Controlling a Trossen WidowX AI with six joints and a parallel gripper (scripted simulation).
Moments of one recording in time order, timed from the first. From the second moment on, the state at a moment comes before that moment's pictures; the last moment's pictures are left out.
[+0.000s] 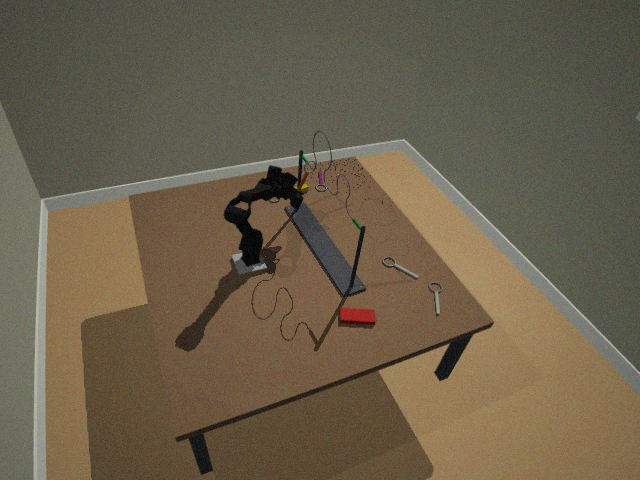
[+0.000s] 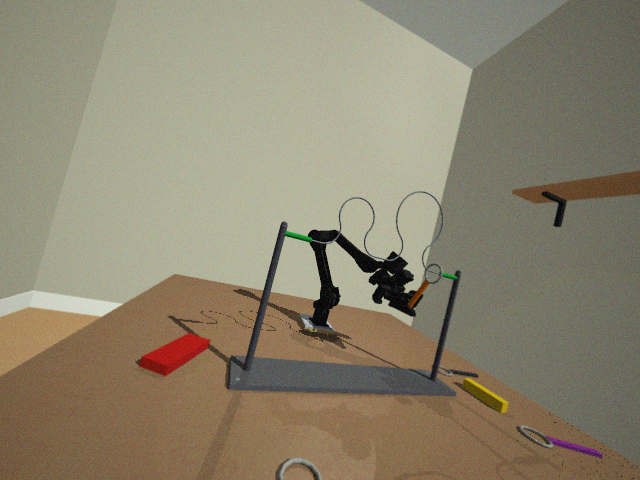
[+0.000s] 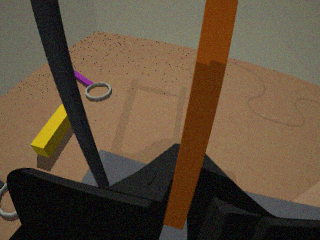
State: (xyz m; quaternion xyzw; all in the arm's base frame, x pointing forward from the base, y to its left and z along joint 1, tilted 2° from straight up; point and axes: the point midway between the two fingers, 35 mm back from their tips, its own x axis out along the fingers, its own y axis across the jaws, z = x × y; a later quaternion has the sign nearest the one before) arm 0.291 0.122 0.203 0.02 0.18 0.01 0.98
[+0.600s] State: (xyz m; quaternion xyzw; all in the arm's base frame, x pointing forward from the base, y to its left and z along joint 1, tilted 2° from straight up) arm 0.293 0.143 0.204 0.04 0.18 0.02 0.98
